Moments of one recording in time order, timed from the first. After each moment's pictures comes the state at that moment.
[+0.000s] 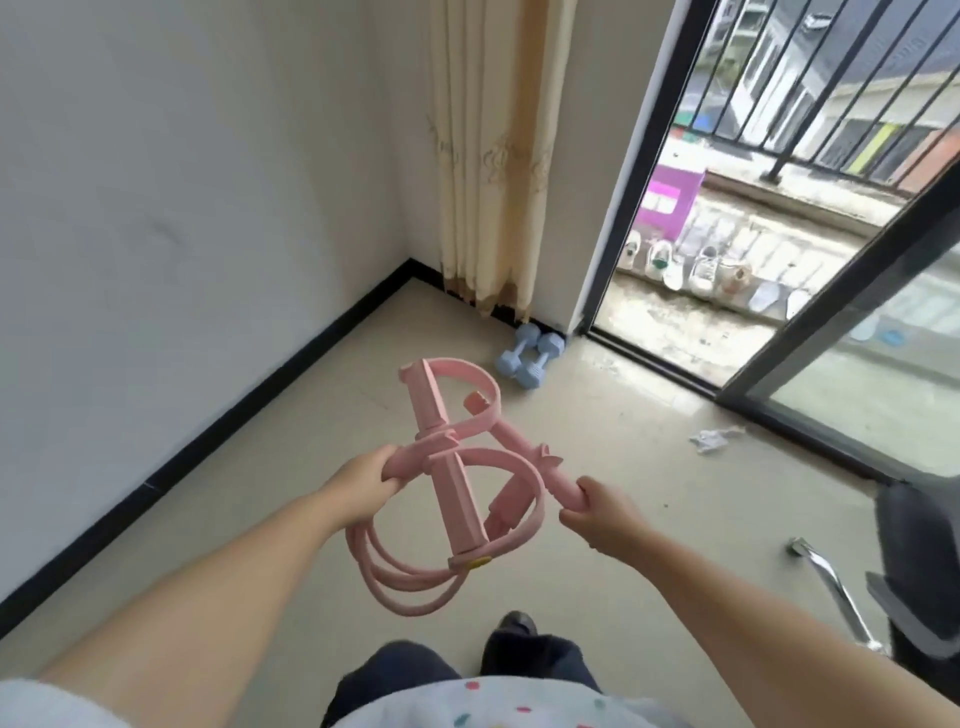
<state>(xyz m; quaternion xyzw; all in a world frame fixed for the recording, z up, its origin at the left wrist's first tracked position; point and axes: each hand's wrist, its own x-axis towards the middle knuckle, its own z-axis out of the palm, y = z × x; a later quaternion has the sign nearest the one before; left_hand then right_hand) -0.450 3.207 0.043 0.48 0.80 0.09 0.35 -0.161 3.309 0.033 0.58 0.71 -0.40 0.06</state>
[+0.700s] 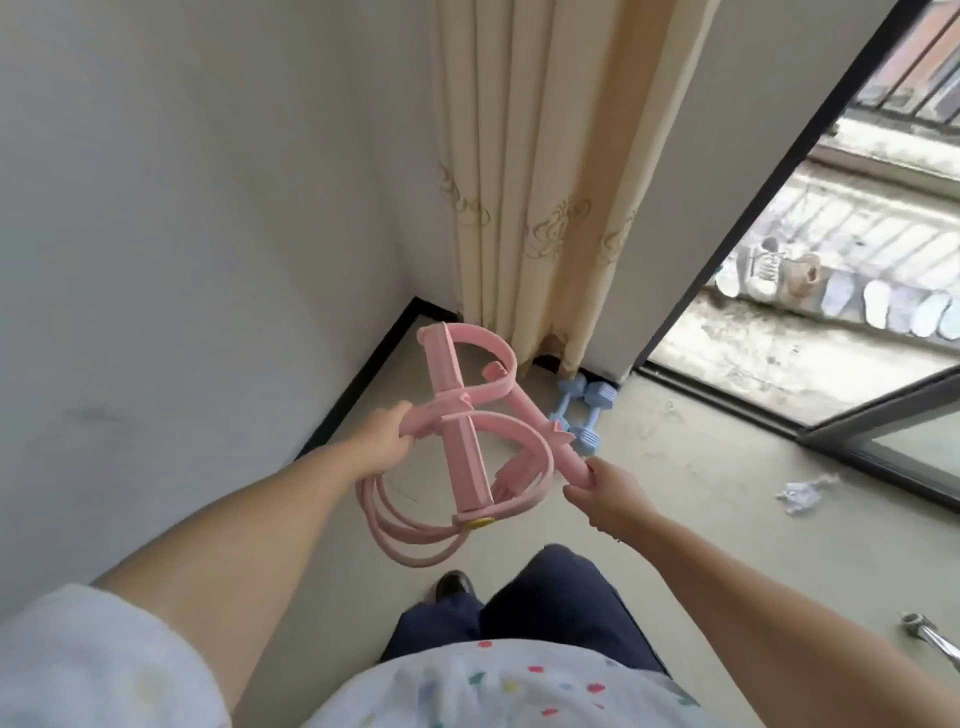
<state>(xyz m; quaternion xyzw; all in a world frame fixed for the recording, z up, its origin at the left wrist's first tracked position) -0.755 3.605 0.035 0.53 0.77 -0.01 0.35 -0.462 3.639 0.020 0.63 0.63 -0.45 0.06</state>
